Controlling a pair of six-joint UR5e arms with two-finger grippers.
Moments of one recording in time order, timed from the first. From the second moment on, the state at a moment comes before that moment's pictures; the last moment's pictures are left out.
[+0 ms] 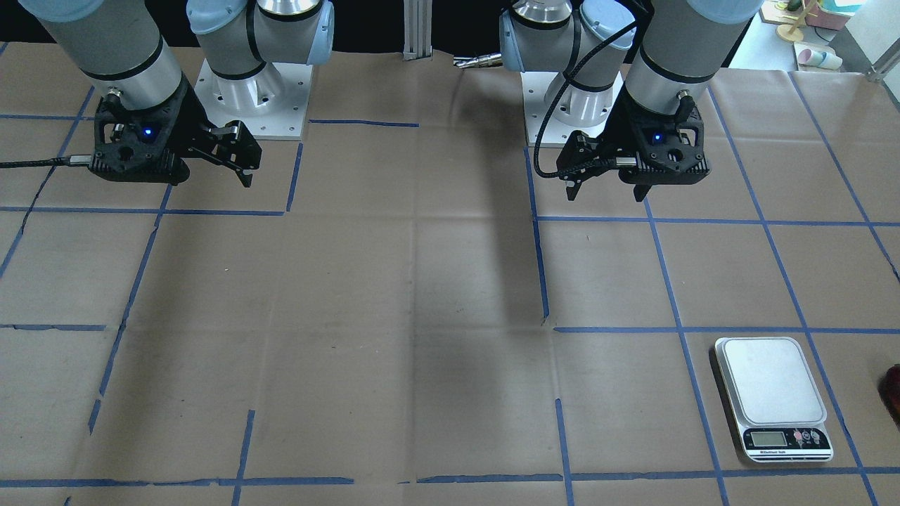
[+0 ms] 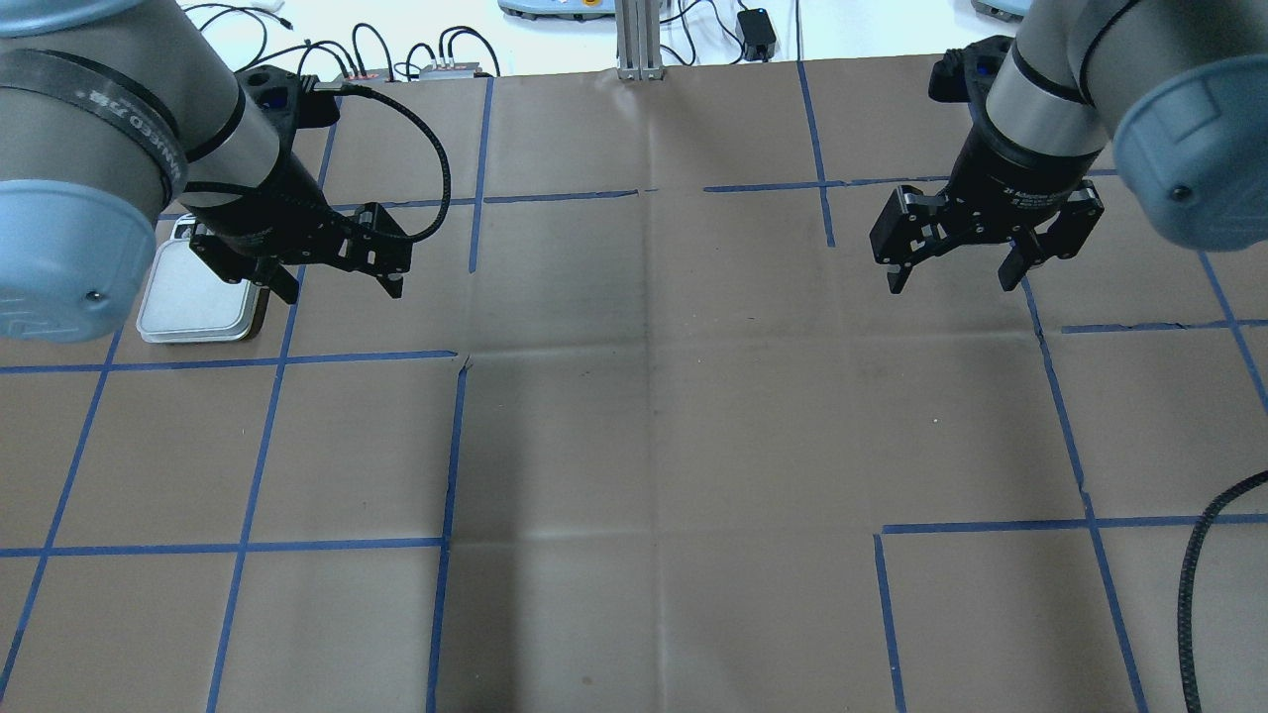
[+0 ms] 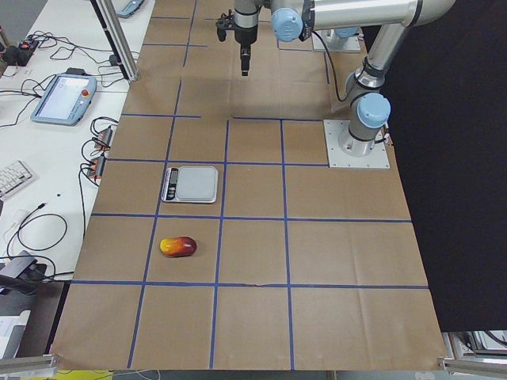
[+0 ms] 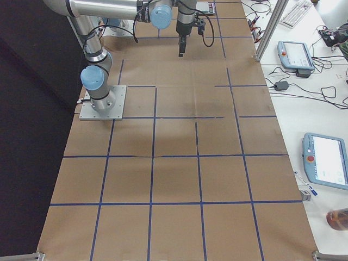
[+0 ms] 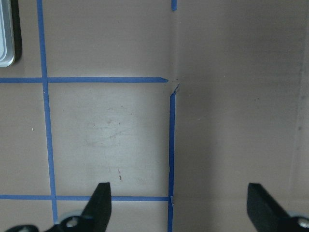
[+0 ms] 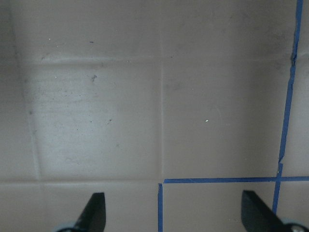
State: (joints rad) left arm -1.54 -1.52 -1.74 -1.43 1.56 0.02; right arm 1.53 -1.60 1.68 -1.57 -1.56 -0.02
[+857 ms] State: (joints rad) left arm -1.54 -1.52 -1.74 -1.43 1.56 0.02; right arm 1.53 -1.60 1.68 -1.57 -1.56 -0.02
